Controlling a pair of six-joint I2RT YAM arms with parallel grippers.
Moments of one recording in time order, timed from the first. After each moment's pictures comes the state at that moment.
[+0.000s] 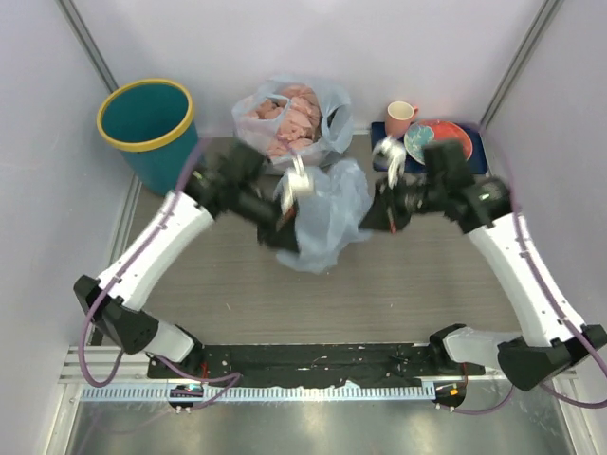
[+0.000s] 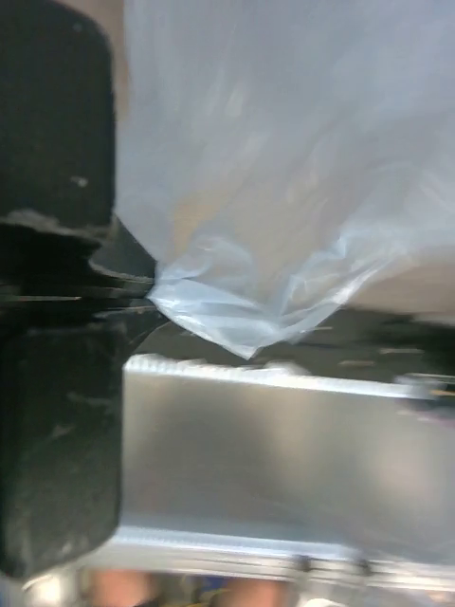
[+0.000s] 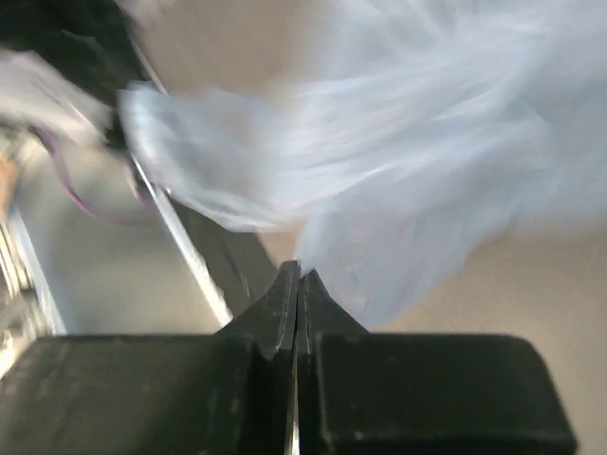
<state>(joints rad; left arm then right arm) -0.66 1.44 1.45 -1.23 0.79 0.41 0.39 1.19 1.35 -1.05 -0.64 -0.03</state>
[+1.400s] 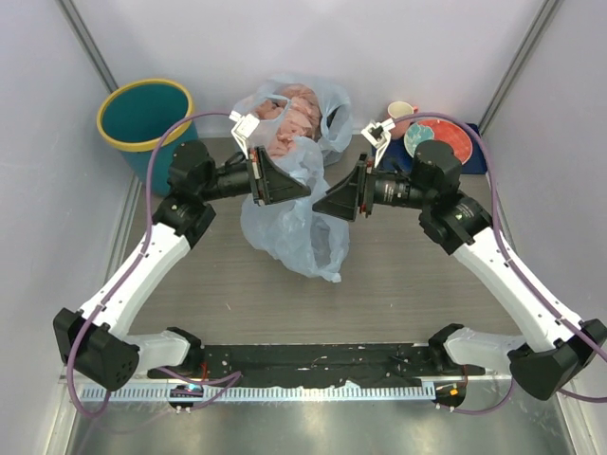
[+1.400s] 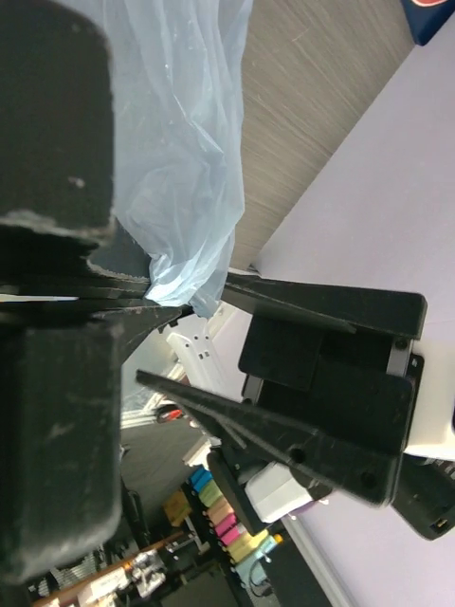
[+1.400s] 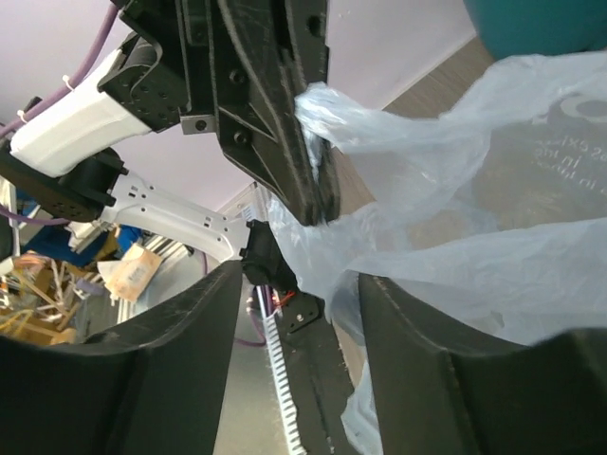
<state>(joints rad) -0.45 1.24 1.21 0.13 0.95 -0.78 0.53 1.15 1.28 -0.22 -0.78 0.53</state>
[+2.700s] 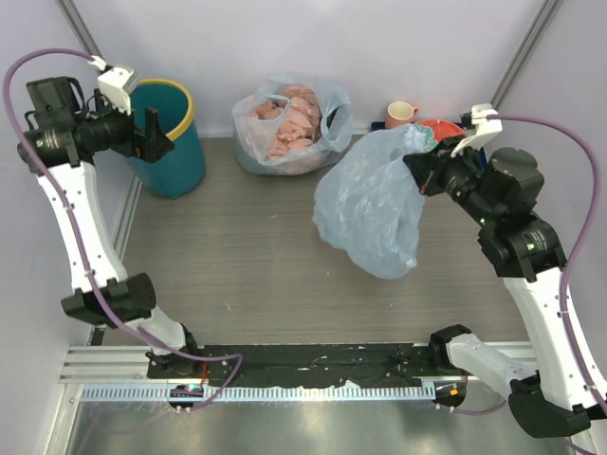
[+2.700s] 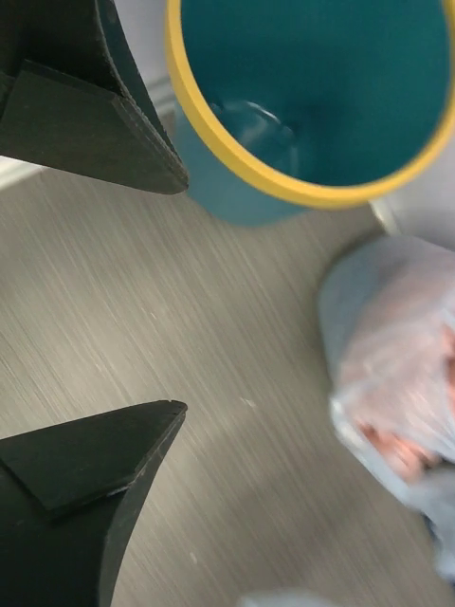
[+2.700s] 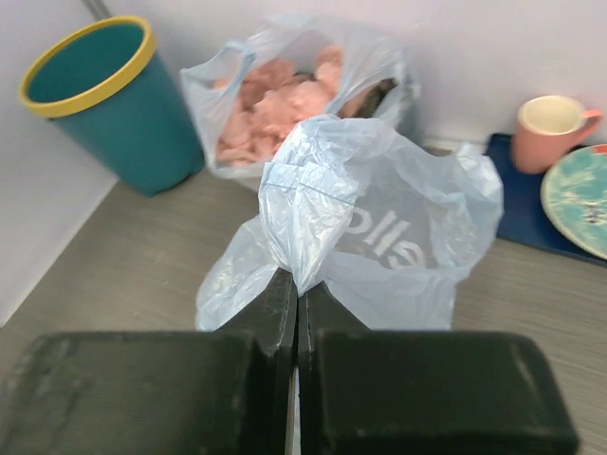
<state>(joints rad) 0.31 1.58 2.17 -1.18 0.75 0.40 0.32 0.96 1.39 -0.53 -0.17 0.24</state>
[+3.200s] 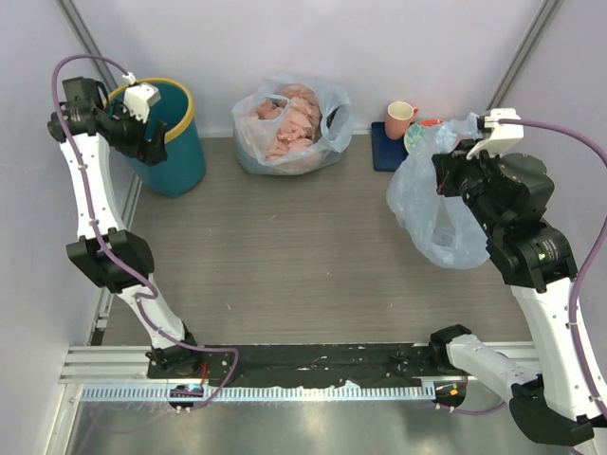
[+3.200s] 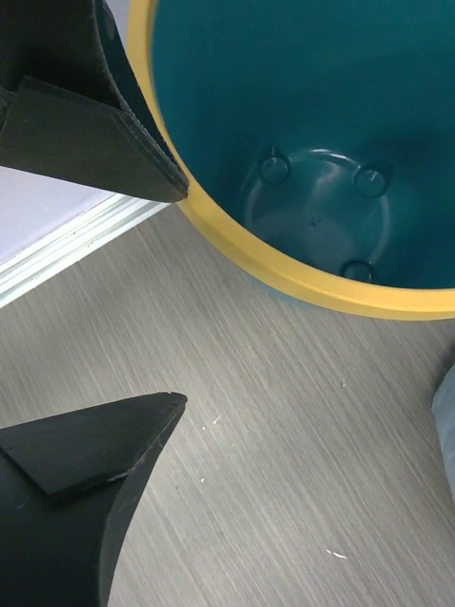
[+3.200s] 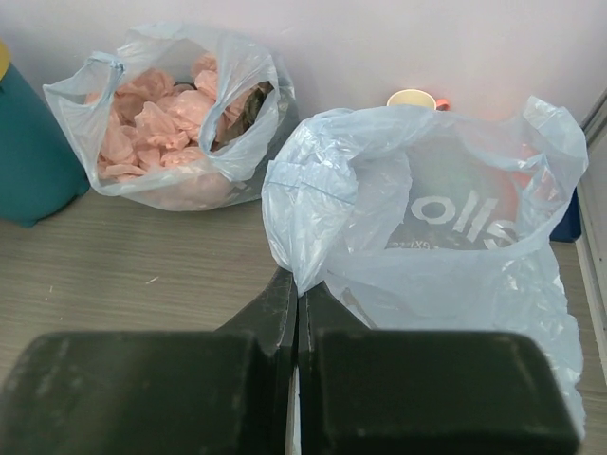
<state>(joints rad) 0.31 1.90 2.25 -1.24 0.51 0.70 0.32 0.93 1.44 -0.63 0.13 0.14</state>
